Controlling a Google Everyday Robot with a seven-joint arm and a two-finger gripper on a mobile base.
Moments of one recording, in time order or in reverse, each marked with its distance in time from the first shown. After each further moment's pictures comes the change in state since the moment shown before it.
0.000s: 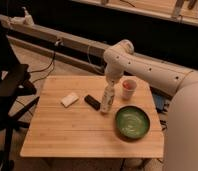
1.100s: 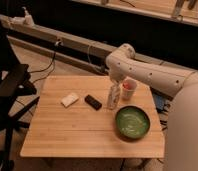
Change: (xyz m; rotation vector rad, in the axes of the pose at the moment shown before) arm 0.013 0.021 0.006 -0.047 0.092 -0.007
